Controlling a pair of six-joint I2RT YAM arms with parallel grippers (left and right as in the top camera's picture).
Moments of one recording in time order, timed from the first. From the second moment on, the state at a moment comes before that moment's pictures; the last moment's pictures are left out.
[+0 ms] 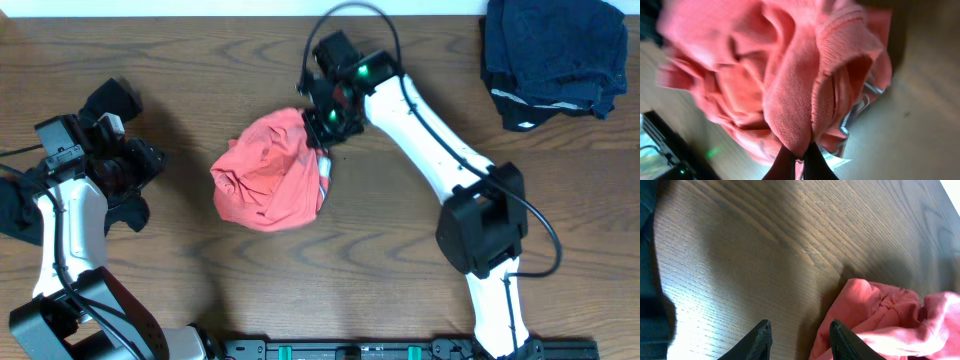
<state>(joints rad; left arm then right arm) 0.48 1.55 1.05 -0.62 0.49 -0.22 0.56 2.21 2.07 -1.13 -0.42 0.16</state>
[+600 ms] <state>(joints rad) 0.48 1.55 1.05 -0.62 0.49 -0.22 0.73 2.19 2.13 -0.98 -0.41 0.12</state>
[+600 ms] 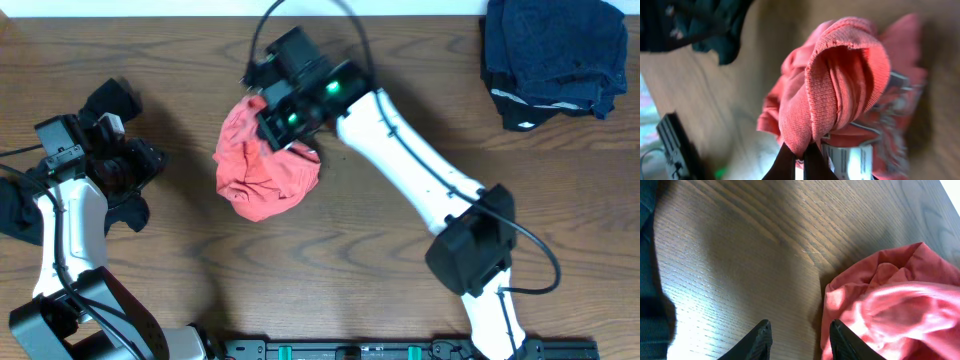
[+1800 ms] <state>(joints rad) 0.48 1.56 1.05 -0.60 0.49 -0.22 0.69 2.28 2.22 -1.01 -0.40 -0.07</state>
